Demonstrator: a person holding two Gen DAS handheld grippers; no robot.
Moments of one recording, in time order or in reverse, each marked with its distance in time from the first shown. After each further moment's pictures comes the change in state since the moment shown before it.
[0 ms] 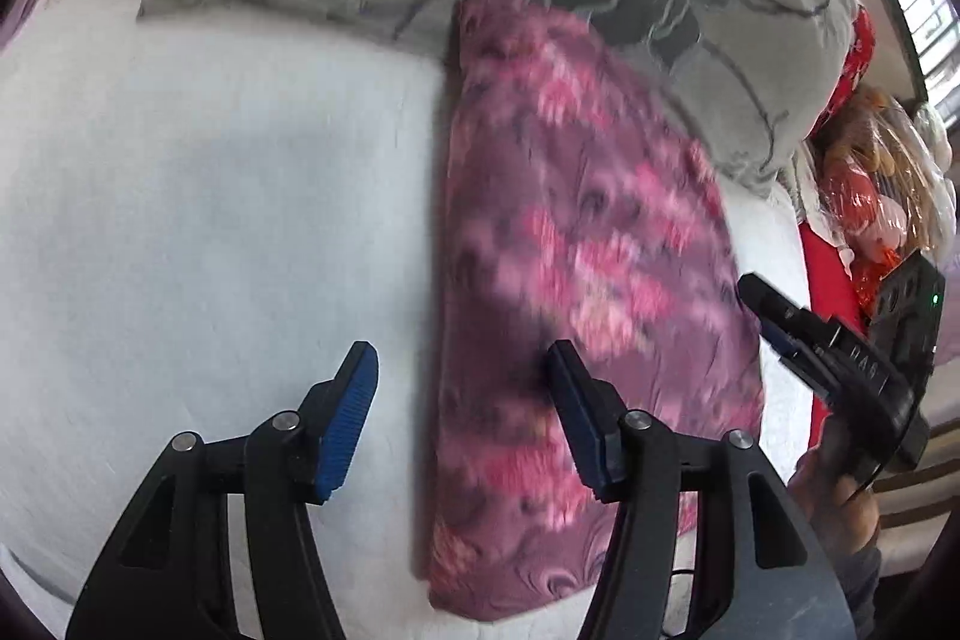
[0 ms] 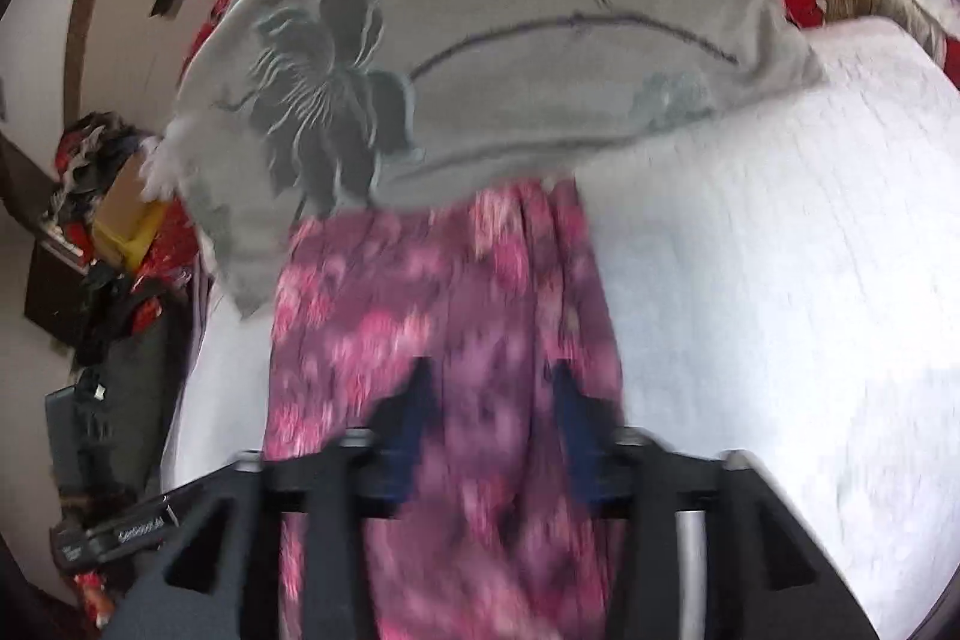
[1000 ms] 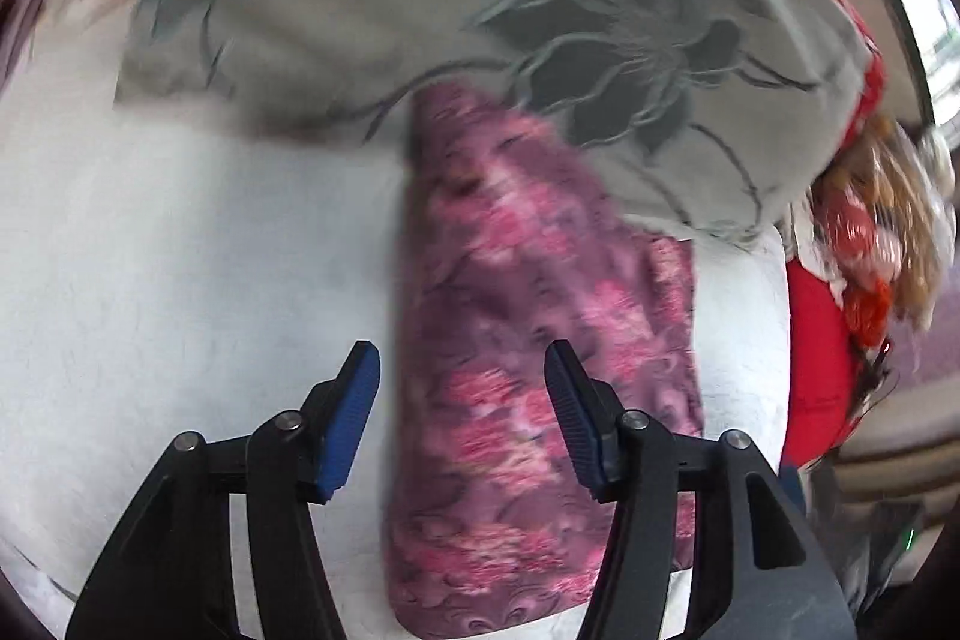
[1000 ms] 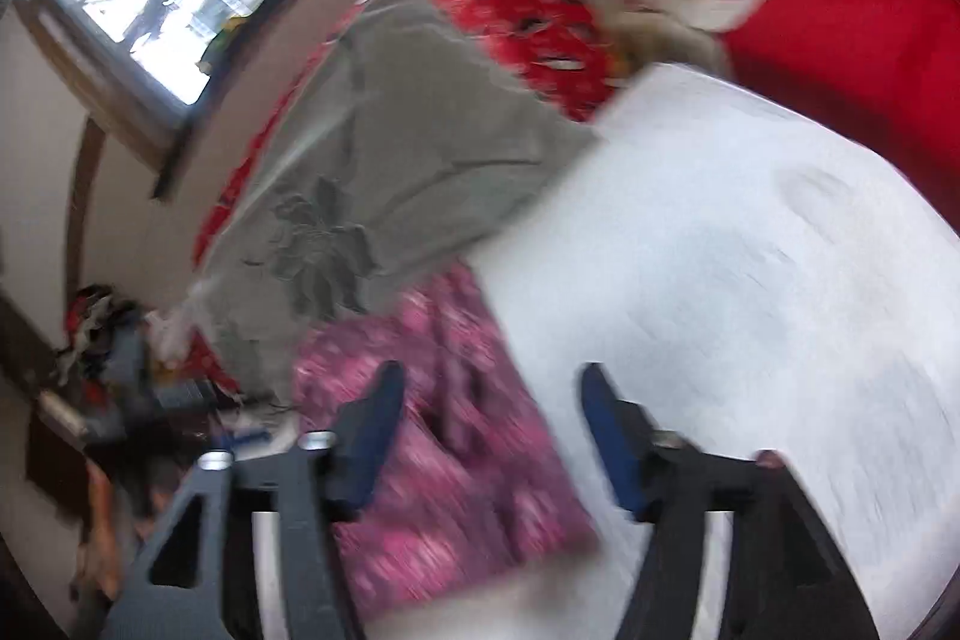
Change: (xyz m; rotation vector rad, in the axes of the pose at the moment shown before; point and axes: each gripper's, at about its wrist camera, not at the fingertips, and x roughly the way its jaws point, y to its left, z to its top) left arm -0.017 -0.015 0.071 -0.028 0.034 -0.010; right arm -0.119 -0.009 -0.089 0.245 -0.402 -0.021
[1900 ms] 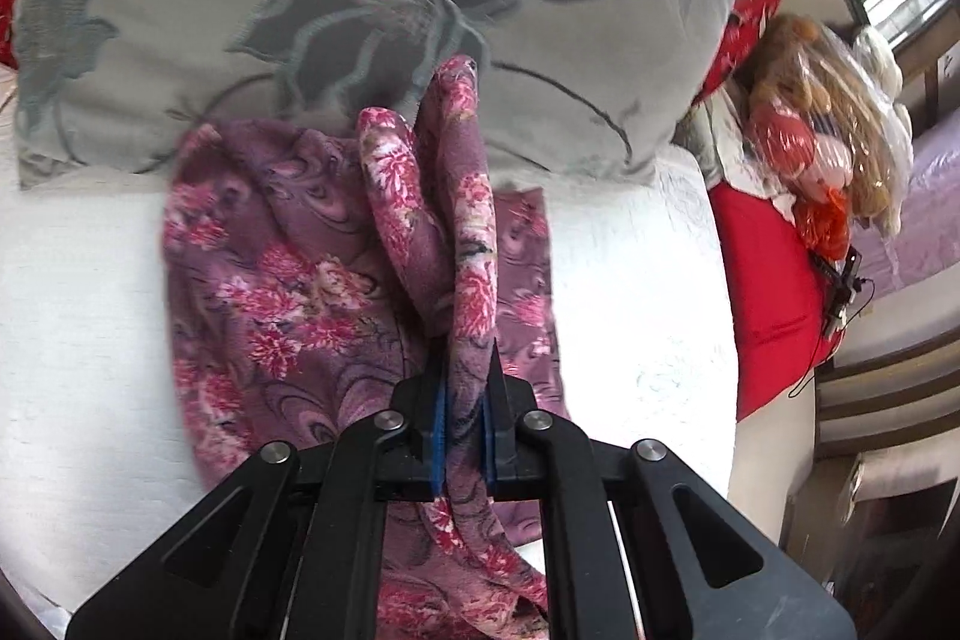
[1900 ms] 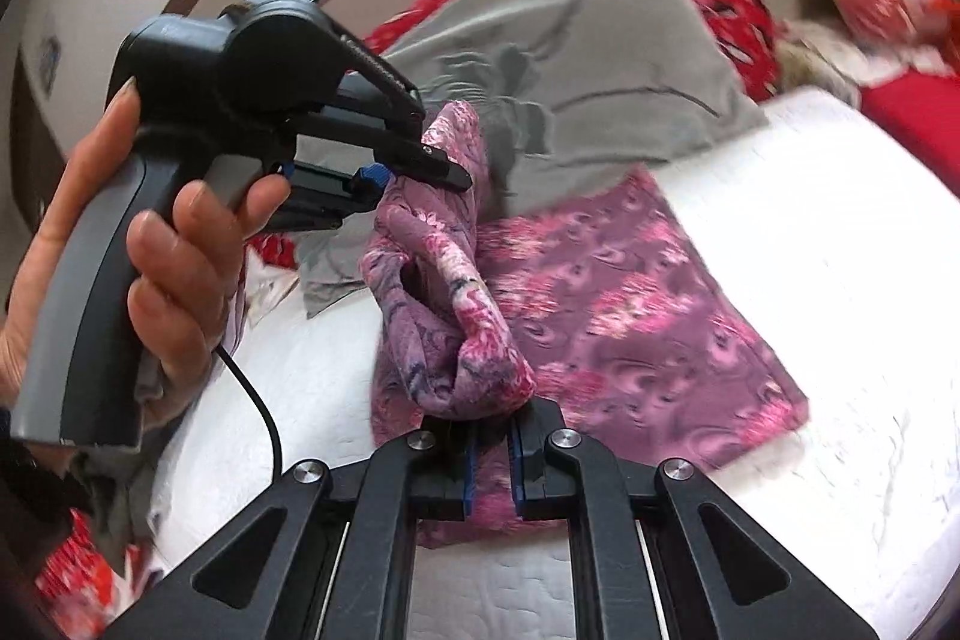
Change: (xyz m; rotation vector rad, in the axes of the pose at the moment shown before) left arm 0.014 -0.140 0.002 0.234 0.058 -0.062; right arm 0.020 0.108 -0.105 -0.280 0.044 0.011
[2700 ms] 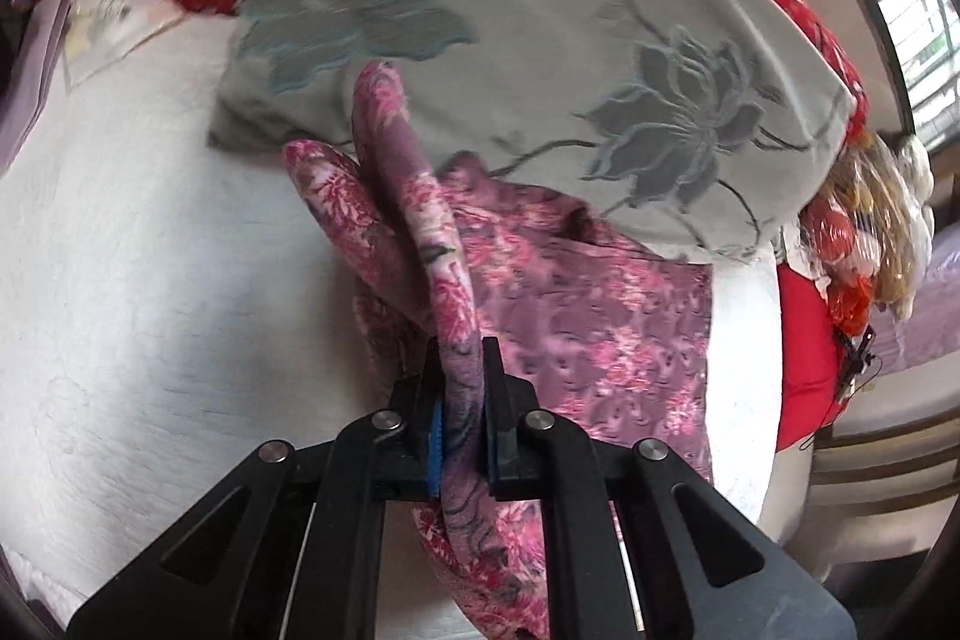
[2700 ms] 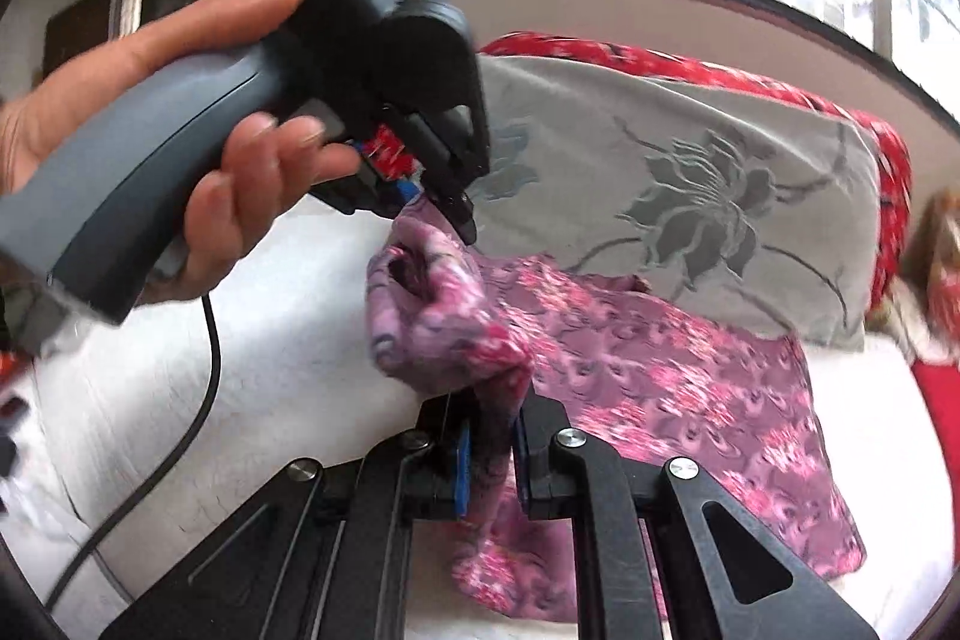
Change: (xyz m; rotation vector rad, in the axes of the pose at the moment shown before) left arm -0.076 0.187 0.012 -0.159 -0.076 0.049; right arm 0.060 0.182 -0.059 -0.600 -0.083 -0.083
